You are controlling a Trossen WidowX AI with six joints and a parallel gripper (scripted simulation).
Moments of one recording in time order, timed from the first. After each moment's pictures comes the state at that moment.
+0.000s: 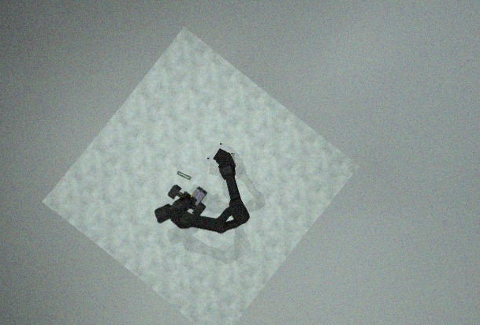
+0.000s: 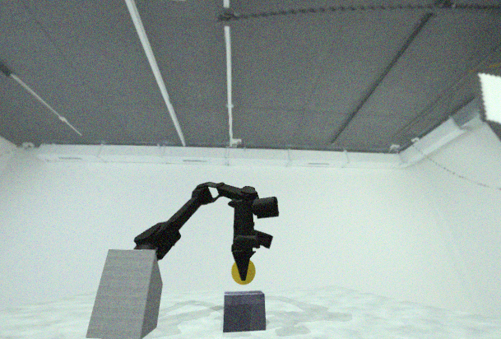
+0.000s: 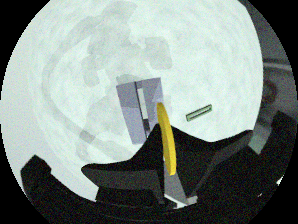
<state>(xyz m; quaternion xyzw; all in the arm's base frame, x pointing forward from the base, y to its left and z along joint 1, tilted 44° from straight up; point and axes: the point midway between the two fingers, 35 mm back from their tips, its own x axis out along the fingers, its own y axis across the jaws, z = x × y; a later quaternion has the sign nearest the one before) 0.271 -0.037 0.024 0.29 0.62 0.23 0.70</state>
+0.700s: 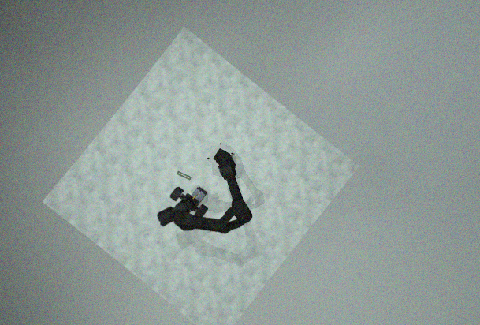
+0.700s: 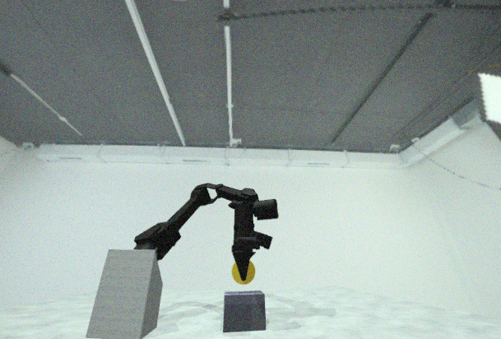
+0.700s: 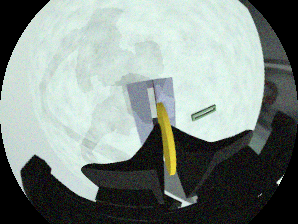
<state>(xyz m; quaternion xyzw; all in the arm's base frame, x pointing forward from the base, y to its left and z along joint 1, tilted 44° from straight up) 0.273 -0.026 0.033 0.29 0.62 0.23 0.69</state>
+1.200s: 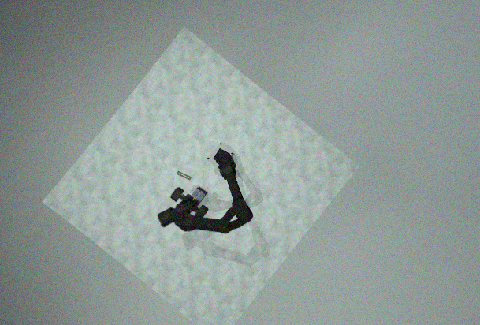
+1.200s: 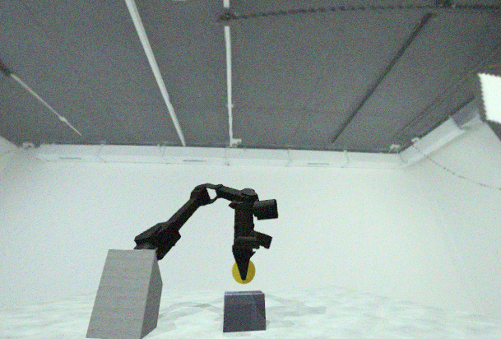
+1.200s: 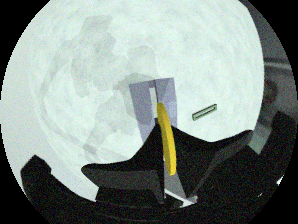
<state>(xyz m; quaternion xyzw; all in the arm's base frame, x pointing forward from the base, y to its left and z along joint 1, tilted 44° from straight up) 0.274 -0.024 0.036 0.29 0.62 0.23 0.69</state>
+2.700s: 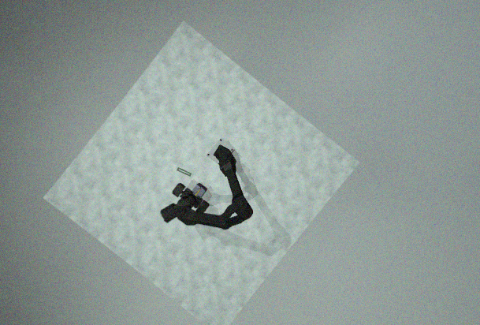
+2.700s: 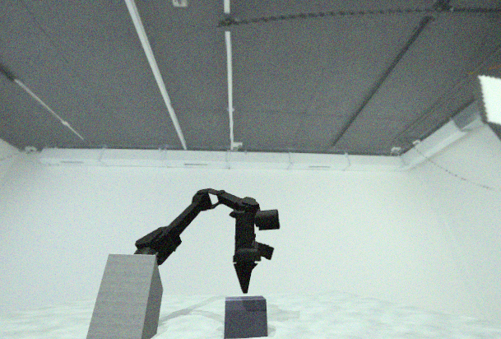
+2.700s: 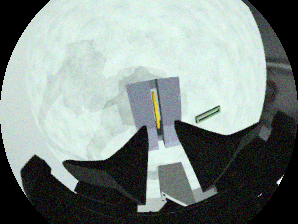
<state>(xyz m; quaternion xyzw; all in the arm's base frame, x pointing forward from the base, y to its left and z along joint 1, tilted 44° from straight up) 0.276 -0.012 0.024 0.29 0.62 0.23 0.69</state>
